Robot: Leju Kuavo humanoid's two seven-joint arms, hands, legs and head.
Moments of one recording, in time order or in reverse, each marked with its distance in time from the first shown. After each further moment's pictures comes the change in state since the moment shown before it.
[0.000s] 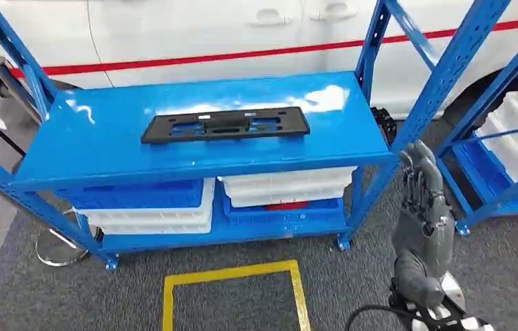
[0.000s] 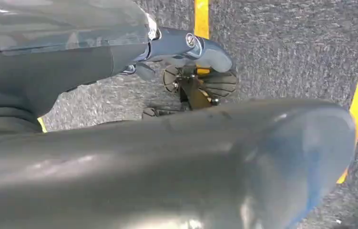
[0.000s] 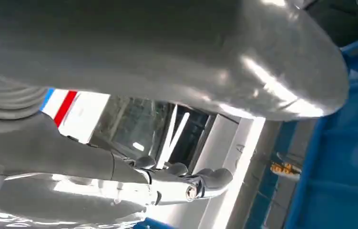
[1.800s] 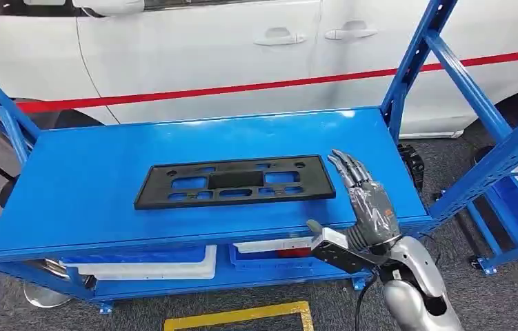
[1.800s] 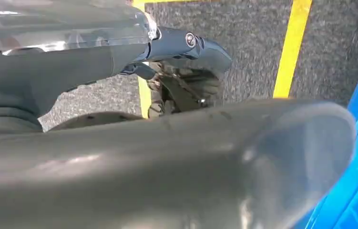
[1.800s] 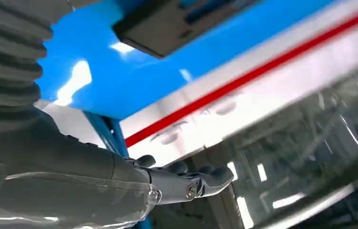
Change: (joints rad) left arm -0.018 -0.038 0.077 0.001 -0.011 0.034 -0.008; right arm -0.102 0.001 -0.024 0.292 0.703 0.153 0.457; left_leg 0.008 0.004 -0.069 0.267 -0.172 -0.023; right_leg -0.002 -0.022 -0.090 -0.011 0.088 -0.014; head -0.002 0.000
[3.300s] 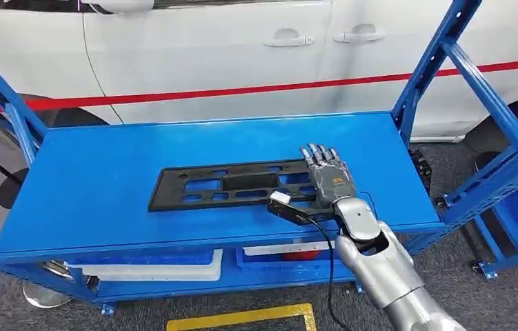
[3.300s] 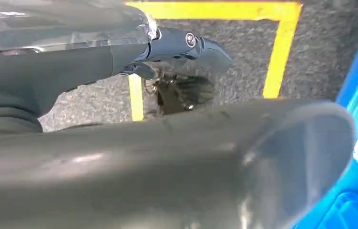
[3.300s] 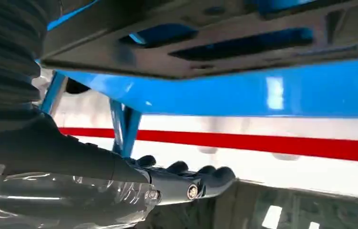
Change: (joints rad) left arm -0.017 0.011 0.058 -0.003 -0.030 -0.008 0.004; right arm -0.397 0.078 0.210 0.600 0.387 0.021 0.306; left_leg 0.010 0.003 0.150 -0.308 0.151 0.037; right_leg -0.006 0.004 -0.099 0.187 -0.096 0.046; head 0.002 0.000
